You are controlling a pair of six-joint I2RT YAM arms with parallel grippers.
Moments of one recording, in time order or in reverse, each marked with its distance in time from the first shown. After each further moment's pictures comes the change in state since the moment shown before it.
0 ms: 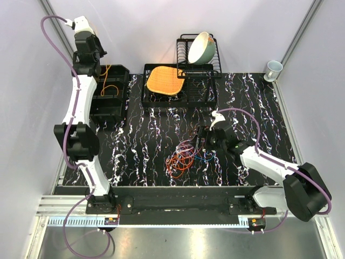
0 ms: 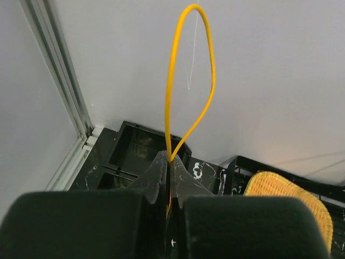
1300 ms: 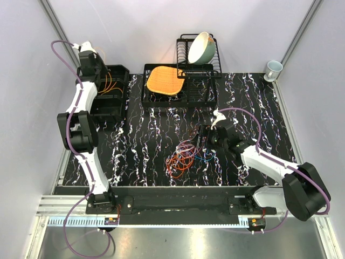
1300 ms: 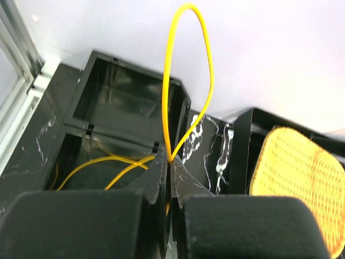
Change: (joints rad) left arm 0.098 0.157 -0.208 0.149 0.254 -0.126; right arm -0.042 0.007 -0.003 0.015 -0.066 0.012
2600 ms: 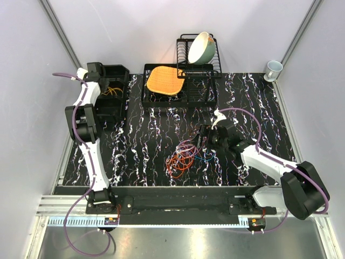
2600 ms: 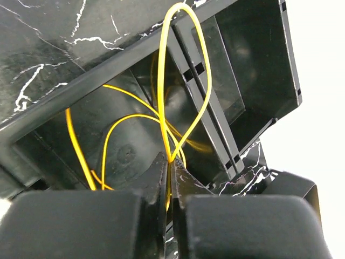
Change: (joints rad) left arm 0.024 0.266 0.179 -0.322 -0.243 -0.689; right arm -0.019 0.014 -0.008 0.014 -0.026 0.008
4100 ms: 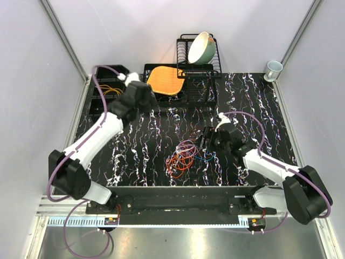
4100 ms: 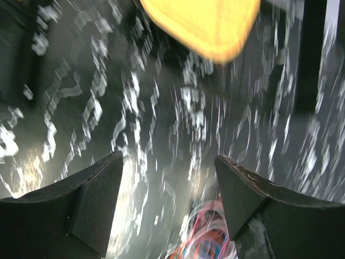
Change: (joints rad) left arm -0.580 -0.837 -0.655 -0.069 -0.057 0.357; right arm -0.007 -0.040 -0.059 0.034 0.045 0.047
